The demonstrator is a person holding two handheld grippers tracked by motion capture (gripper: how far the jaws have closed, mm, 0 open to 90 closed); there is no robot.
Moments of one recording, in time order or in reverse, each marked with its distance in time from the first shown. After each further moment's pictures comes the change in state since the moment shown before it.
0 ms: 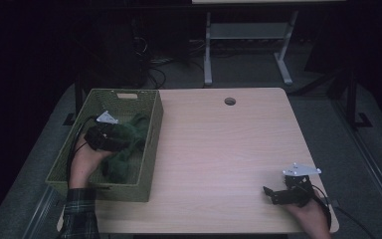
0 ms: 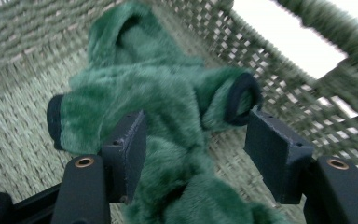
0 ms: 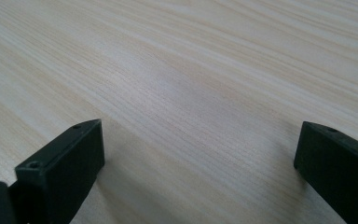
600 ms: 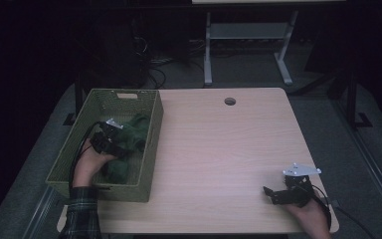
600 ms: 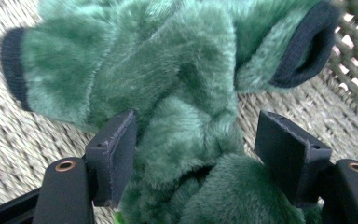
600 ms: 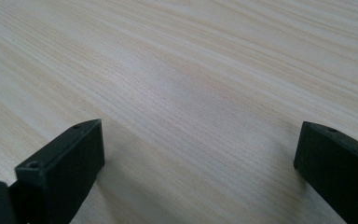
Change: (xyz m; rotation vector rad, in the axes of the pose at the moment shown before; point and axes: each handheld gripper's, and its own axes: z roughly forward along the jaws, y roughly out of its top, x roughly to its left) left arm 0.007 -0.013 0.036 0.182 -0.004 -0.067; right arm 0.000 0.000 0.000 0.000 0.000 0.000
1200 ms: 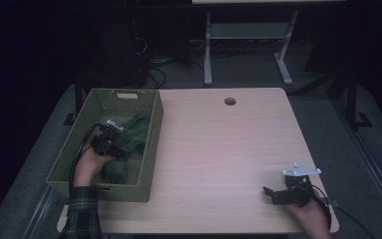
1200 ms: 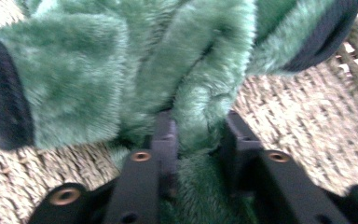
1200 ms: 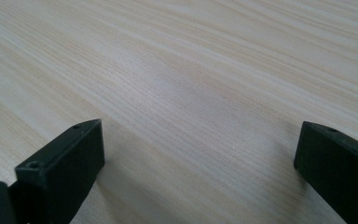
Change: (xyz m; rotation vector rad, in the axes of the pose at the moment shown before) left arm 0.003 -0.003 0.002 0.093 -0.064 -0.088; right arm 0.000 0.000 0.000 0.000 0.000 0.000
